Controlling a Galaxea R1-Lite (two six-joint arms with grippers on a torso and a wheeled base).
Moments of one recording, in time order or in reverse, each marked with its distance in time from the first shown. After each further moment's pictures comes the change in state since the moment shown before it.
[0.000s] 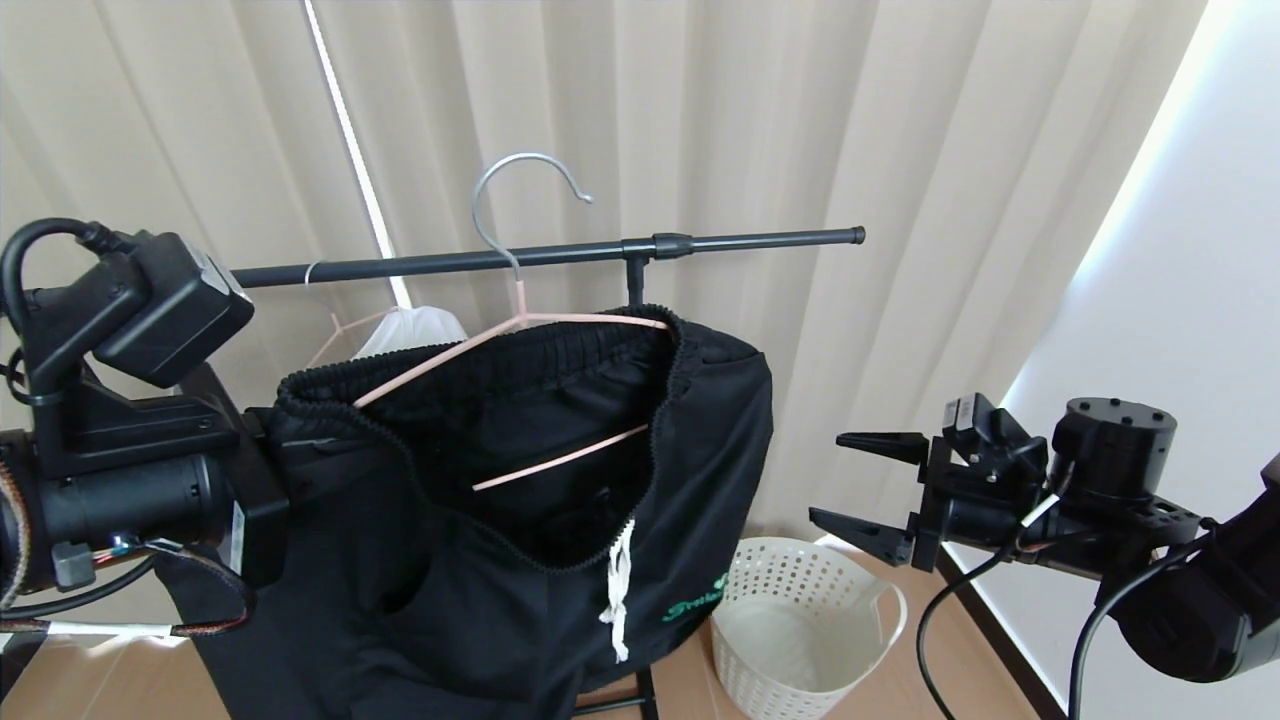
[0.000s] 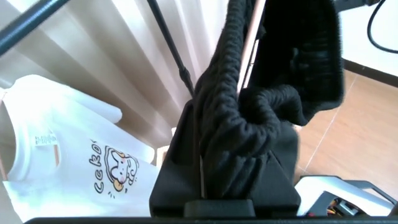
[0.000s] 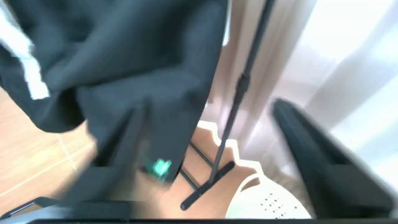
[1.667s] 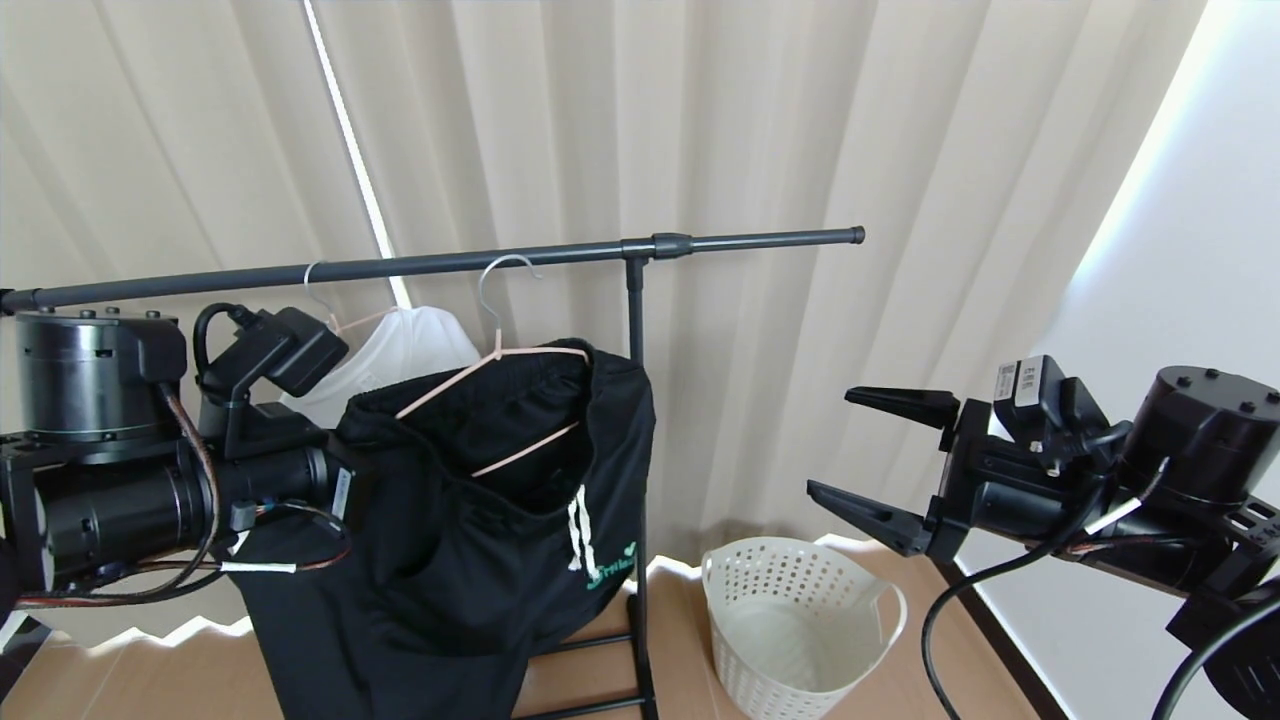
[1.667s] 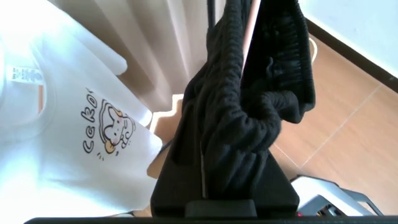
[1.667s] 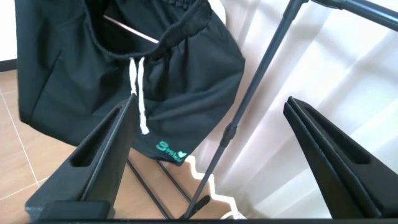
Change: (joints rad) left arm 0.178 0.283 0.103 -0.300 0.012 -0.106; right arm 0.134 -0.227 0.053 0.001 -0.138 0.006
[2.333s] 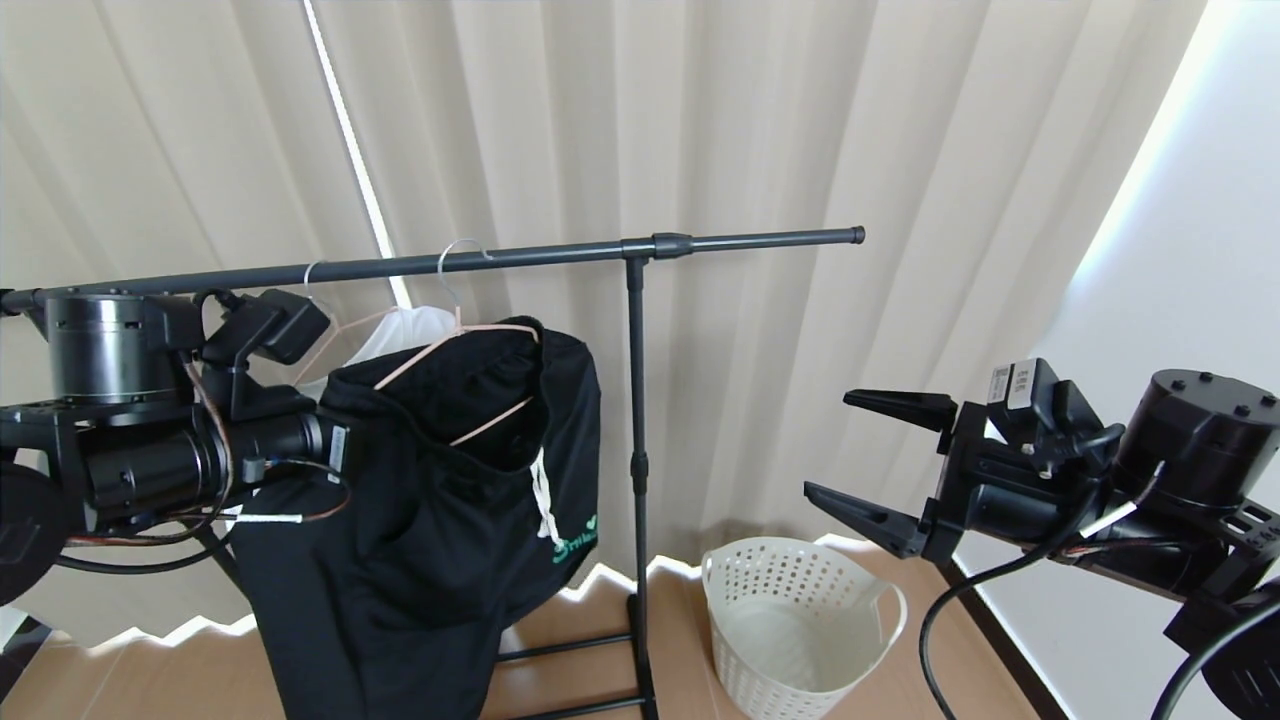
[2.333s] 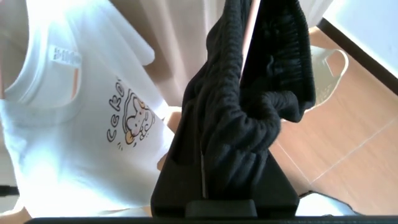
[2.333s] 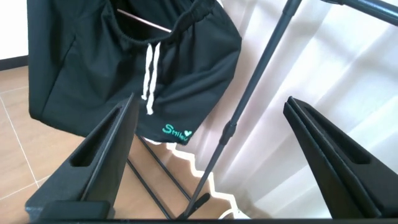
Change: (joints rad) left arm 0.087 0.102 -0.091 -0.014 0.053 -0.076; right arm 0.010 0.003 0.005 -0.001 -0.024 -0.001
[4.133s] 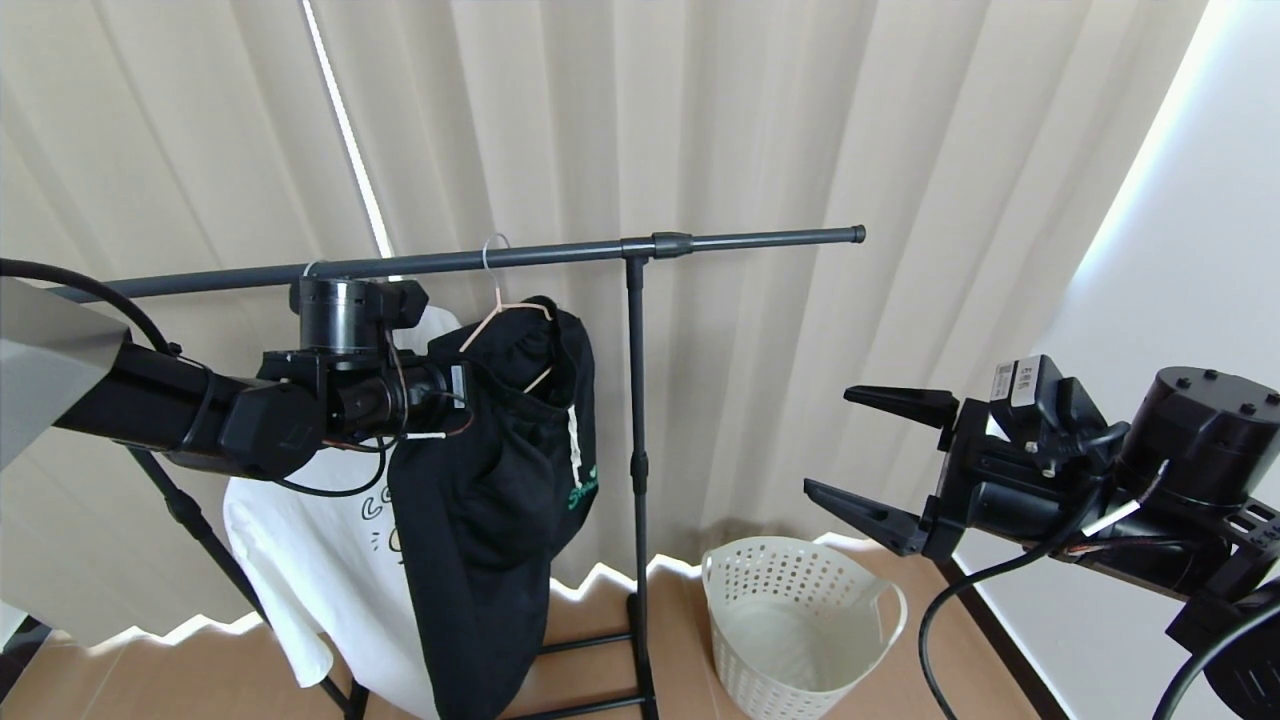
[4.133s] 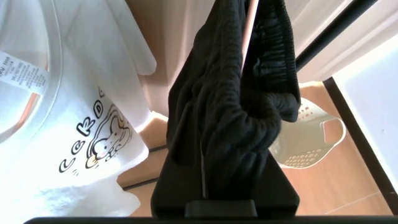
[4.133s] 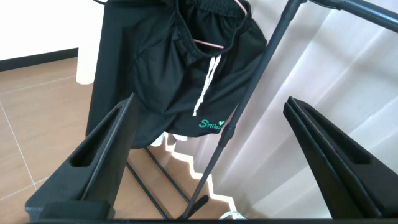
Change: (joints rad) left arm -0.089 0.416 -0.388 -0.027 0.194 -0.307; right arm 0.004 -0.005 -0.002 -0.003 -0.001 0.000
